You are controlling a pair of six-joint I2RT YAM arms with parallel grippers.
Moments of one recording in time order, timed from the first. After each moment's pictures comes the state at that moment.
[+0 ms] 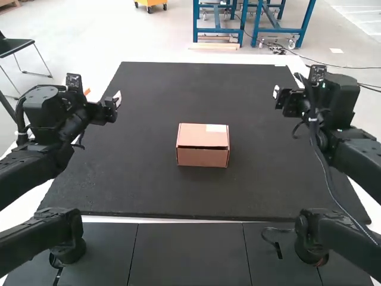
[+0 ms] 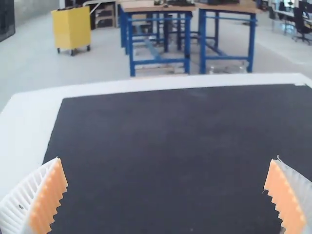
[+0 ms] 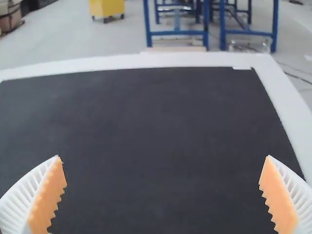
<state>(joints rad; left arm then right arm) 0.03 0.80 0.36 0.43 0.21 0.00 0.06 0.81 0.47 0.22 -0.02 0.05</state>
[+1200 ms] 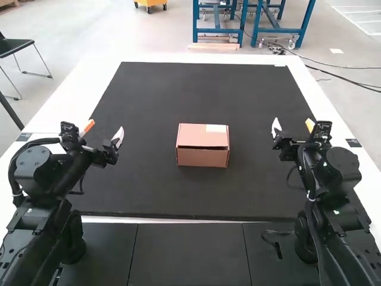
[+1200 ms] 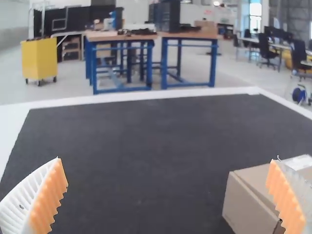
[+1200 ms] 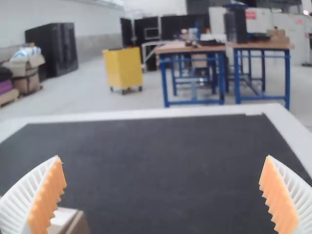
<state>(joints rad) -0.02 0.02 0.01 0.10 0.29 -0.06 0.16 0.01 0.00 0.10 0.06 0.08</state>
